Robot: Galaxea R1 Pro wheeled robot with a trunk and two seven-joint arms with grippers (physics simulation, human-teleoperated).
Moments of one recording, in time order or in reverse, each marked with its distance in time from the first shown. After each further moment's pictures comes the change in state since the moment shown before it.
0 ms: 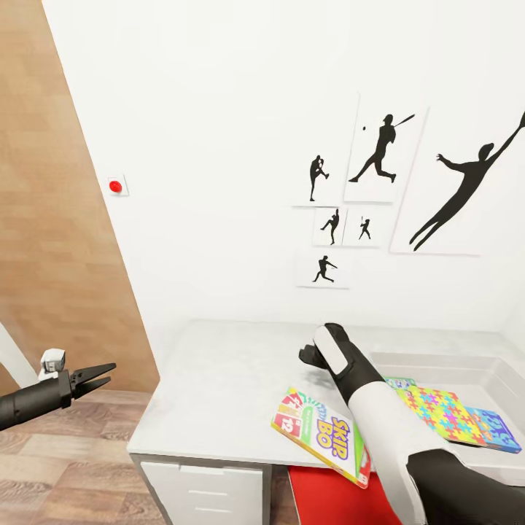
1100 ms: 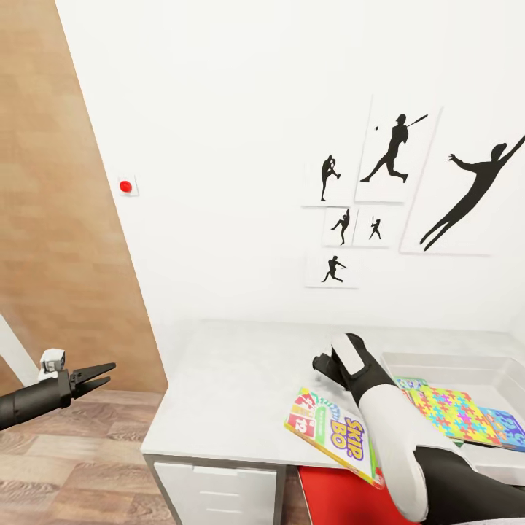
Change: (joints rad) left arm 0.000 0.000 0.002 0.000 0.000 -0.001 0.000; right arm -0.003 -0.023 -0.252 0.110 -0.002 -0.104 0.005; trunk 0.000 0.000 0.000
